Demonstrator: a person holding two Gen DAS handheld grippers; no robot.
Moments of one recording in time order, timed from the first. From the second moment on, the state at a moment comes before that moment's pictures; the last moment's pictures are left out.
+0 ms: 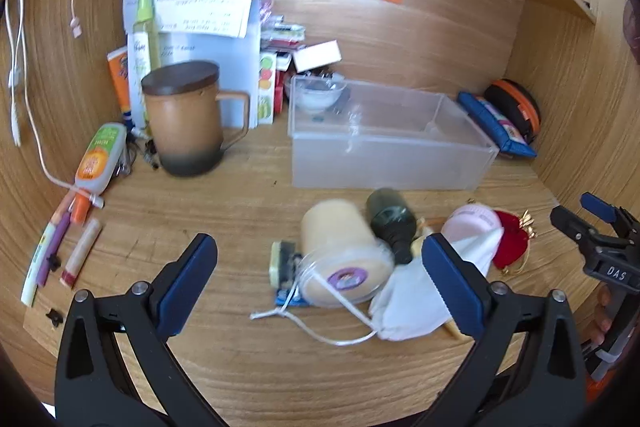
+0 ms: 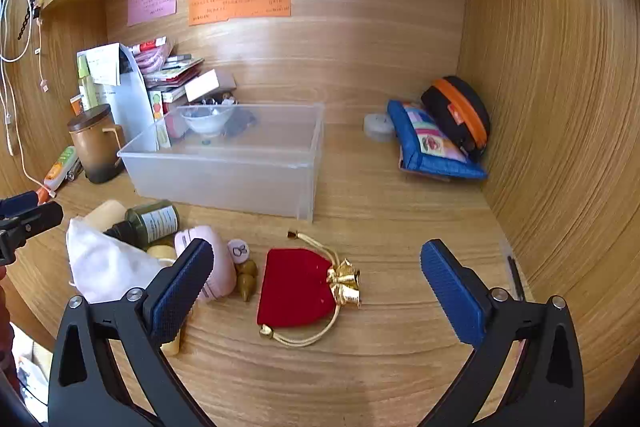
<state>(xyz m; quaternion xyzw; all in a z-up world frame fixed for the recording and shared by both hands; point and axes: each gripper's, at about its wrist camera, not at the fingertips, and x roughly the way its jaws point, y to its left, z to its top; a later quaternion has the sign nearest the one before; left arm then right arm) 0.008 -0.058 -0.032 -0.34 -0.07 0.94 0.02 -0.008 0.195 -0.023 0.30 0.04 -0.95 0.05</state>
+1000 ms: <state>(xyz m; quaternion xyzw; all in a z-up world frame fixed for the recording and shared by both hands) -0.033 -0.042 -0.066 -0.39 -0.05 0.92 0.05 -0.044 0.216 -0.083 0.41 0.00 -0.91 0.07</state>
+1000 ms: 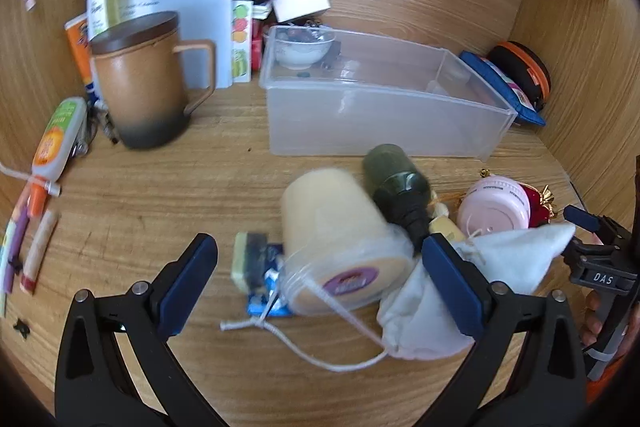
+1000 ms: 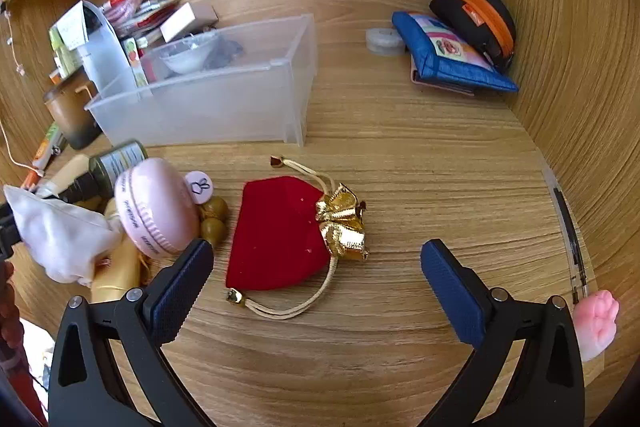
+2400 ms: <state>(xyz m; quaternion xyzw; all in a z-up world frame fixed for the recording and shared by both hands) -0.069 -0.066 -0.080 -0.45 -0.04 0.88 0.11 -0.063 0.207 -0.097 0.41 0.00 -0.91 0.09</state>
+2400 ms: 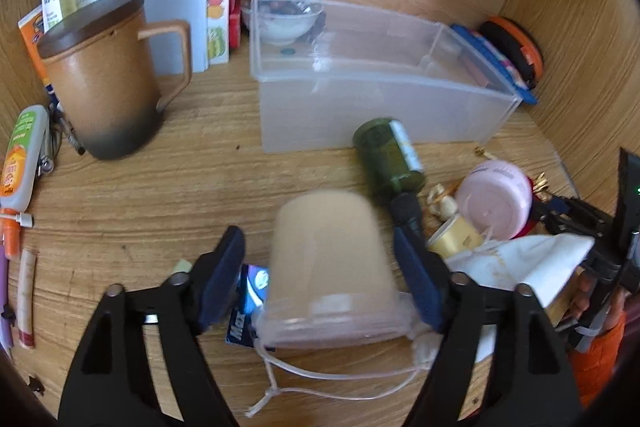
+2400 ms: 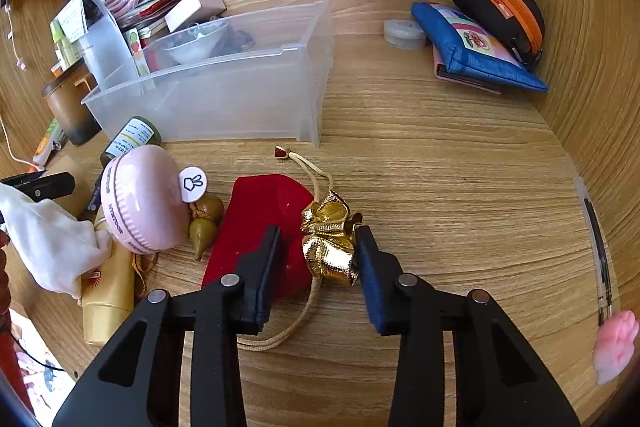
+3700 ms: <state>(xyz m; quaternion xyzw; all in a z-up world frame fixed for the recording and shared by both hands) -0.075 -0.079 -0.034 -0.39 -0.03 0.92 0.07 -0.063 0.202 -0.014 0.31 -0.02 -0.94 0.14</state>
